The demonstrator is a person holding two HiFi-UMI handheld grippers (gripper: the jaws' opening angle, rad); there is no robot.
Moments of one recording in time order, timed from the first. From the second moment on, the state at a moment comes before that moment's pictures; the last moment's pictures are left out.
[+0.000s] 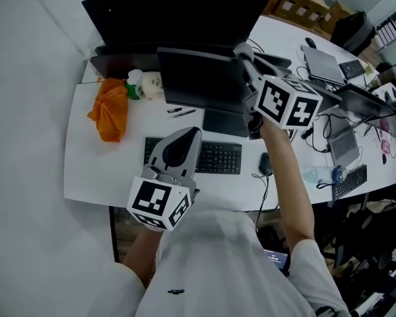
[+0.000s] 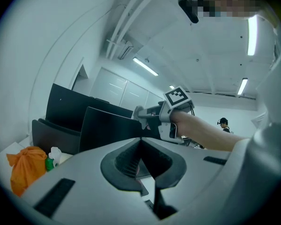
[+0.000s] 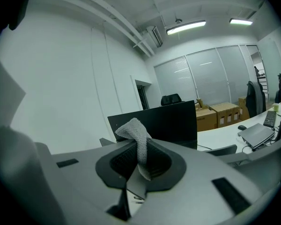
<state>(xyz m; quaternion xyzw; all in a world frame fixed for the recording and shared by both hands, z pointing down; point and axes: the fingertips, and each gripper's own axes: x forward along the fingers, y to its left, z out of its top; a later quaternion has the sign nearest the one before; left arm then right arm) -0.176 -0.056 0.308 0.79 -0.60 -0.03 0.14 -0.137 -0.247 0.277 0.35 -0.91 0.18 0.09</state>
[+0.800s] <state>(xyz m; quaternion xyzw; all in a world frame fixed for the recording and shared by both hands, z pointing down) -0.243 -0.029 0.320 0.74 -0.65 -0.04 0.16 -0.260 -0.216 0.277 0.28 -0.94 0.18 0.09</state>
